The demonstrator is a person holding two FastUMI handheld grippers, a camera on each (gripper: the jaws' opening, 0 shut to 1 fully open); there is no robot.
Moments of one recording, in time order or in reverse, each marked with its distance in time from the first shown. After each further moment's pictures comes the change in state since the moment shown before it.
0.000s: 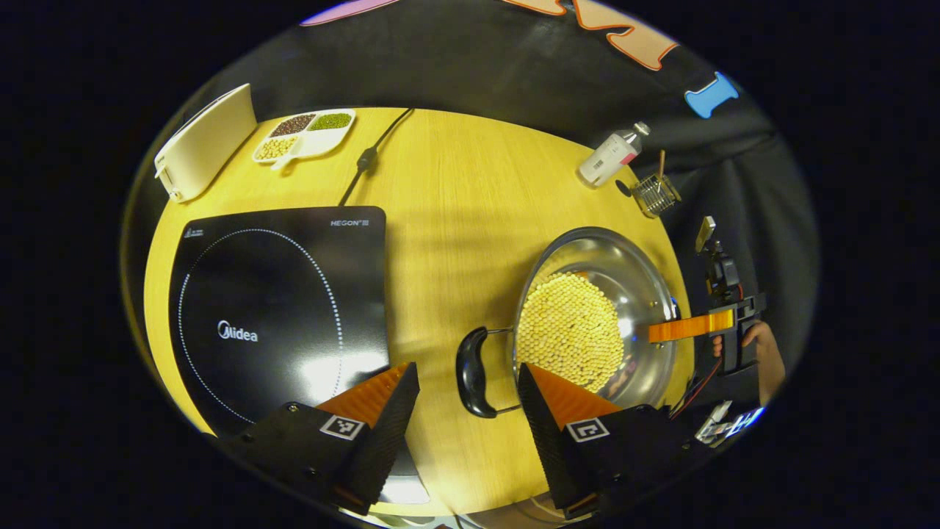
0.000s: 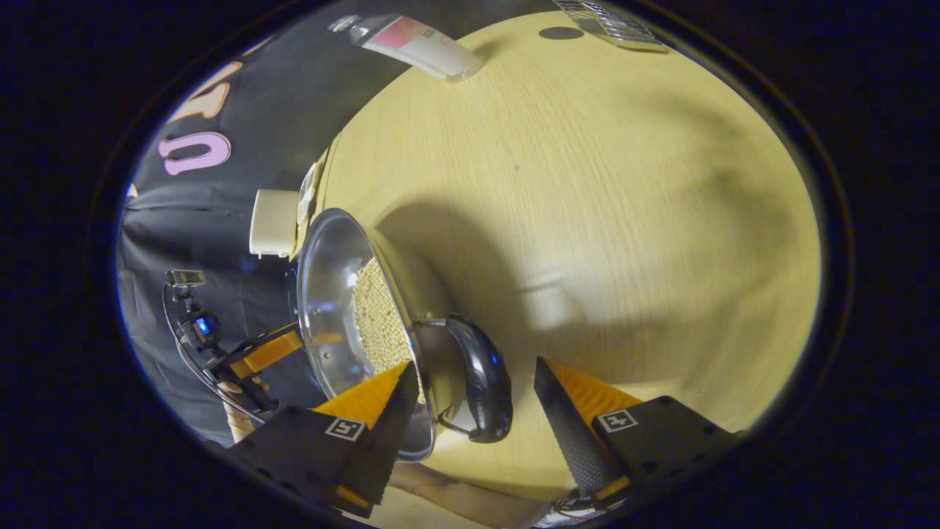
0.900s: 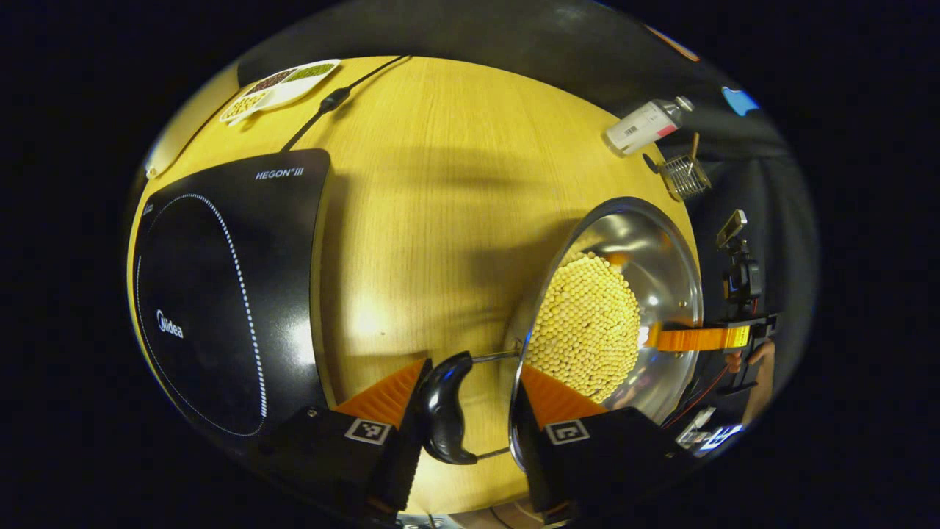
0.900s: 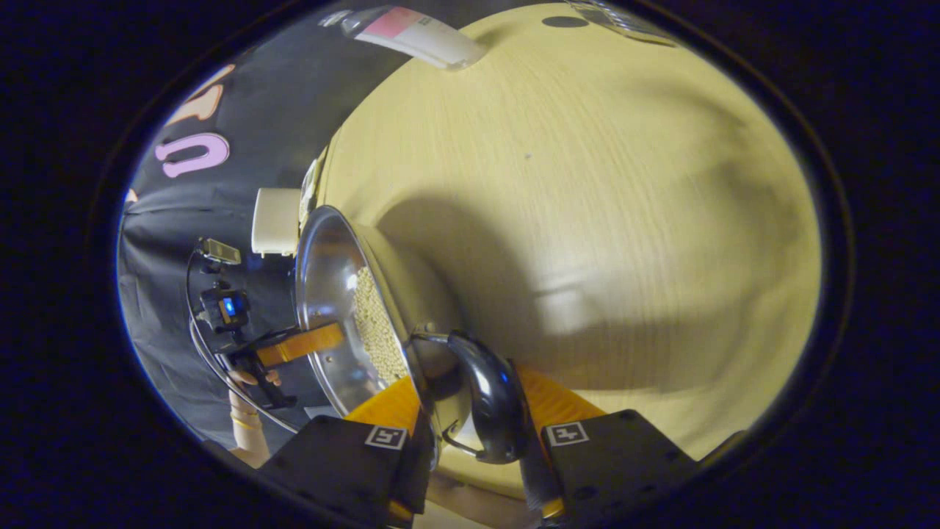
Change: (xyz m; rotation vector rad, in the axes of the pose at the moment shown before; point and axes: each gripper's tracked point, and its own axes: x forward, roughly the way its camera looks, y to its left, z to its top) left arm 0.064 -0.002 -0.016 -0.091 0.168 0.031; right arm 0.015 0.006 0.002 0.019 0.025 0.025
